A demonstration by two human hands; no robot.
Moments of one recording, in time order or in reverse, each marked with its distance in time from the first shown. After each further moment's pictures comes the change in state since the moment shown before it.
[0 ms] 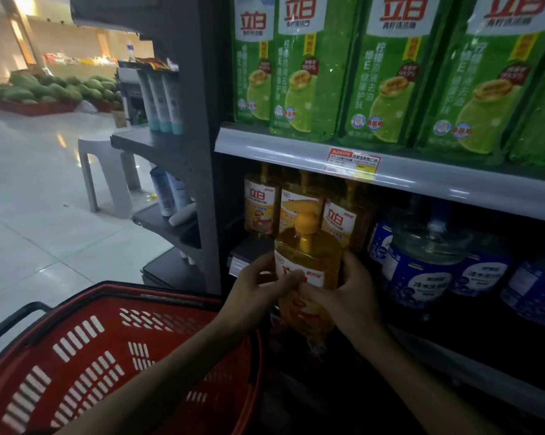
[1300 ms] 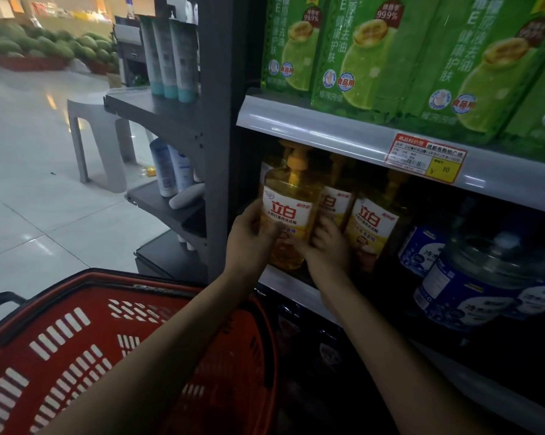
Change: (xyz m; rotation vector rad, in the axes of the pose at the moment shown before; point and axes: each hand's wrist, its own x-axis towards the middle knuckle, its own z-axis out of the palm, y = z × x) left_hand 0.099 -0.033 -0.052 0.056 0.340 0.151; right_hand 0.110 0.036 0.093 0.155 0.056 0.122
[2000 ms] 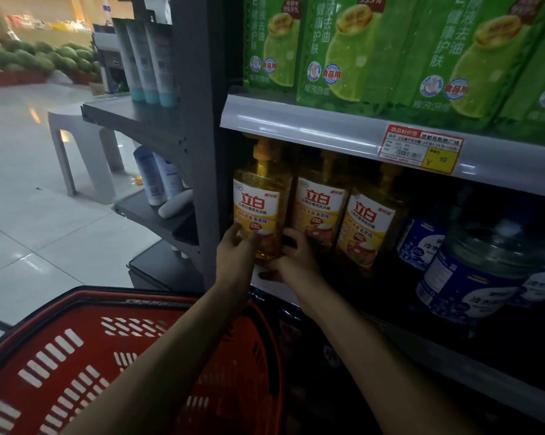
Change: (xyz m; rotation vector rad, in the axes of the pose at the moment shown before) left_hand 0.000 -0.011 0.001 -0.269 0.062 -0.364; right_hand -0.005 0.006 0.028 0.072 -0.176 0.275
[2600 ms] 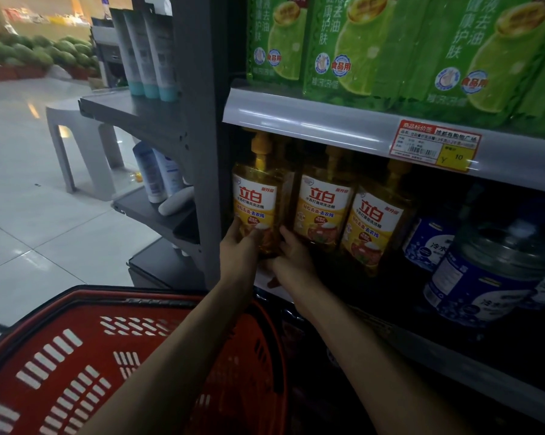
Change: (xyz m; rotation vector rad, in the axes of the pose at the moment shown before) left_hand 0.018 -0.010 0.000 -0.079 0.034 0.019; right_hand 0.006 0.003 0.017 -0.159 0.010 -0.005
